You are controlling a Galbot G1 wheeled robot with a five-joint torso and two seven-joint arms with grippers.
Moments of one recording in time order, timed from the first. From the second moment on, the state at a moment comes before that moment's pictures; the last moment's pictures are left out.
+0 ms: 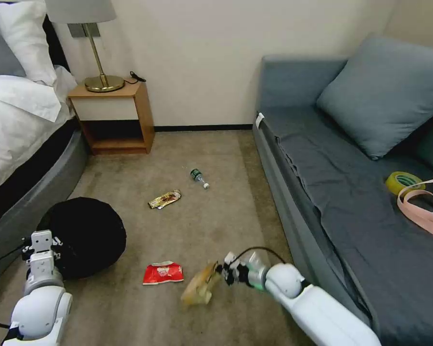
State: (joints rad) left arm 1.42 -1.22 -0.79 -1.85 -0.11 0.31 -0.34; right arm -0.86 1.12 -0.13 1.51 0.31 -0.38 -0.43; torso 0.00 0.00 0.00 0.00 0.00
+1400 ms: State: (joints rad) left arm 1.28 -1.27 -0.69 -1.83 -0.19 0.36 -0.33; right arm -0.37 1.61 -0.37 1.05 0.37 -0.32 -0.37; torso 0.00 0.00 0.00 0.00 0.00
